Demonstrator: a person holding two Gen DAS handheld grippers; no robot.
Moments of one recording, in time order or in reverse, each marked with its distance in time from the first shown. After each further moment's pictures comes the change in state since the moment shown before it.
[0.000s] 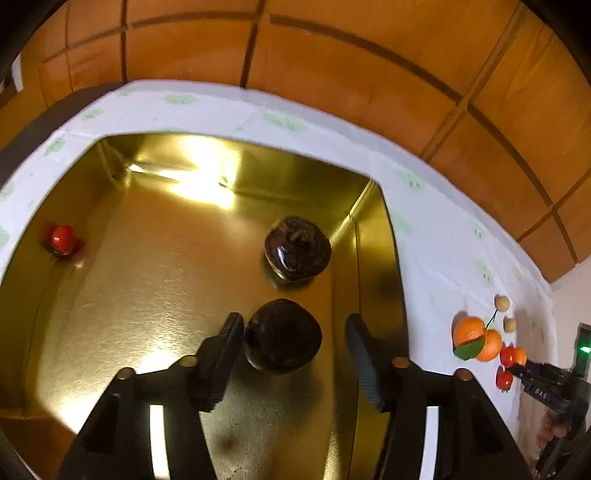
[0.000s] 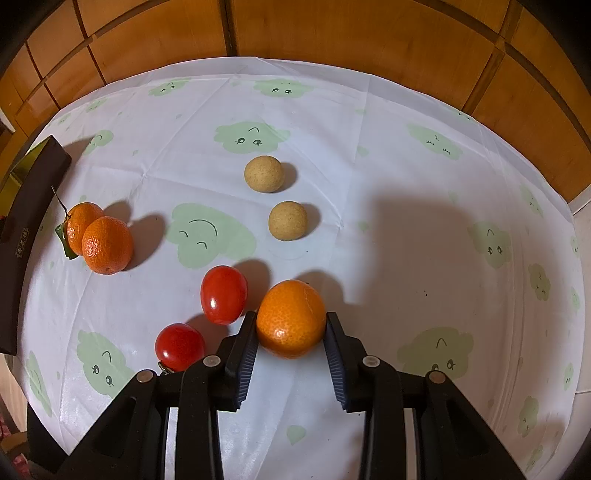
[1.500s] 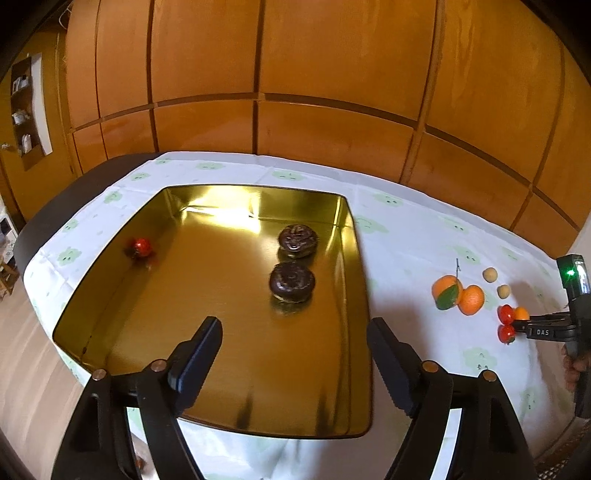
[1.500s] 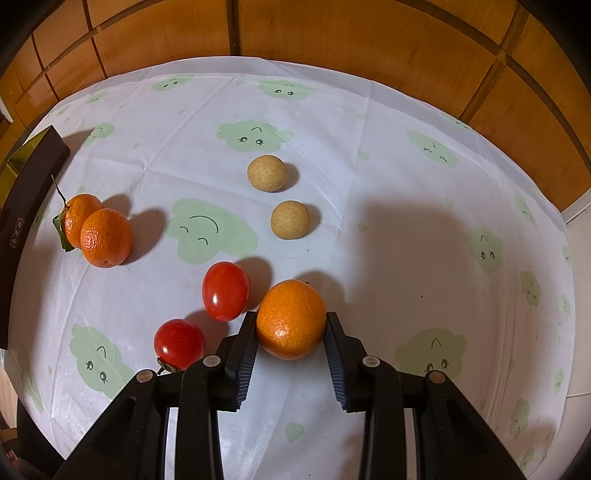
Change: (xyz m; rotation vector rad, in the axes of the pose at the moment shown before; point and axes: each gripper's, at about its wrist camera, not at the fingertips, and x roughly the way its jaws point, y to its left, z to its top) left arm -0.095 -0.019 -0.090 0.118 -0.255 0.117; right arm 0.003 0.018 -0.007 -0.022 -0.008 -0.039
